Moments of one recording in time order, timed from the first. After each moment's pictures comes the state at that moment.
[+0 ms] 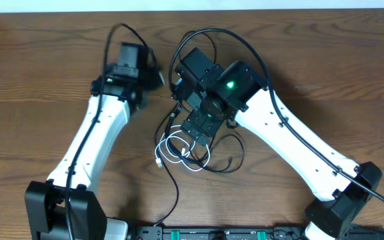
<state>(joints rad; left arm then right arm) -0.18 1.59 1.27 -0.70 -0.46 1.02 0.79 1.85 1.93 -1.39 -0.03 -0.14</state>
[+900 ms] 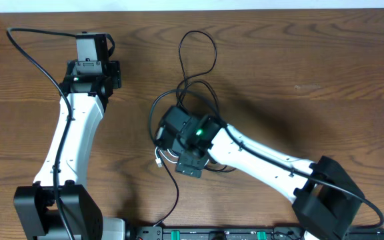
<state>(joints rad) 0.02 1.59 1.28 -0.57 -0.36 0.06 0.97 1.85 1.39 -0.85 0.01 -0.37</state>
